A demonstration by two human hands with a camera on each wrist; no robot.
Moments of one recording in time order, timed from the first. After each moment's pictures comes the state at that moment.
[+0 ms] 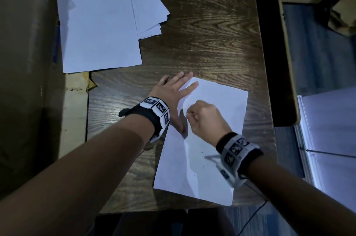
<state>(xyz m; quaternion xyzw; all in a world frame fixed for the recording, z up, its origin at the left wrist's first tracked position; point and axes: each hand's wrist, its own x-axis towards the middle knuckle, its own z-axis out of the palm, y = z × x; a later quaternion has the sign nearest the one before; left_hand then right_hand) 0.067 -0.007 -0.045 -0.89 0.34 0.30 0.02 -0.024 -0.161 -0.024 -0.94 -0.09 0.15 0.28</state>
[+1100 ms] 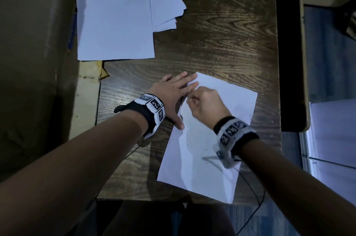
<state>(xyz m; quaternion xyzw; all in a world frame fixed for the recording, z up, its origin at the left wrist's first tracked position) 0.062 0.025 -0.045 -0.89 0.34 0.31 -0.03 0.014 -0.145 -0.028 -0.94 -0.10 0.14 0.30</state>
